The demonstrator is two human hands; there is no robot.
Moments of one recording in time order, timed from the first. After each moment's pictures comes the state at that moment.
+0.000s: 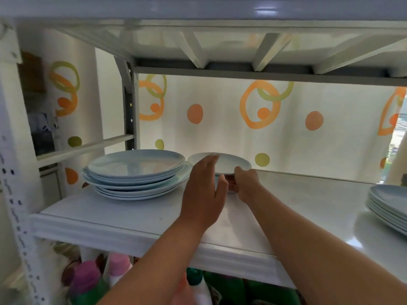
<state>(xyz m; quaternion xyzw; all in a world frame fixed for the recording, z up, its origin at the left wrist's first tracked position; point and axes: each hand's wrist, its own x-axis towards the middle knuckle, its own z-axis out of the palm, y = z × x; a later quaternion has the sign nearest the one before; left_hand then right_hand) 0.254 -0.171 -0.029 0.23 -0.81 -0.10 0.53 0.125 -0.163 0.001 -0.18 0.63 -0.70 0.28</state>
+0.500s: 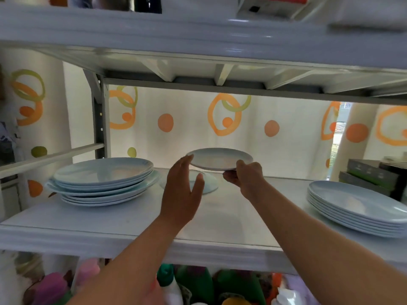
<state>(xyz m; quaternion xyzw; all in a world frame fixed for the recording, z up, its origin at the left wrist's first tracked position) 0.239 -0.136 -0.015 0.22 -0.79 -0.14 0.55 0.101 -0.070 0.043 -0.21 0.59 -0.76 0.20</state>
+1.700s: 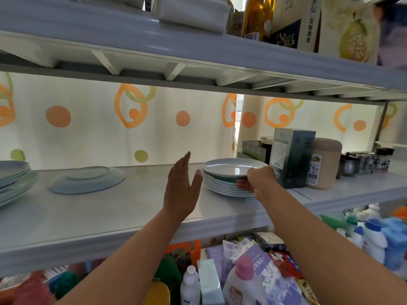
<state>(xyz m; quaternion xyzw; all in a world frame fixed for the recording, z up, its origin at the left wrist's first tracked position) 0.081 0.028 -0.022 0.10 -0.83 -0.28 0.47 -0.022 0.171 0.031 -0.05 0.70 -0.70 0.07</state>
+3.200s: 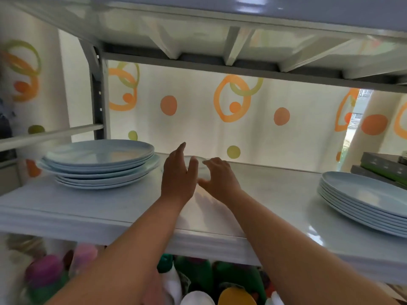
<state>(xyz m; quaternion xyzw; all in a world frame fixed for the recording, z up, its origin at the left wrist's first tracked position) 0.215 -0.171 -0.026 0.30 -0.76 -0.25 0.52 0.119 -0.108 -0.012 -0.56 0.78 -0.26 -0.09</state>
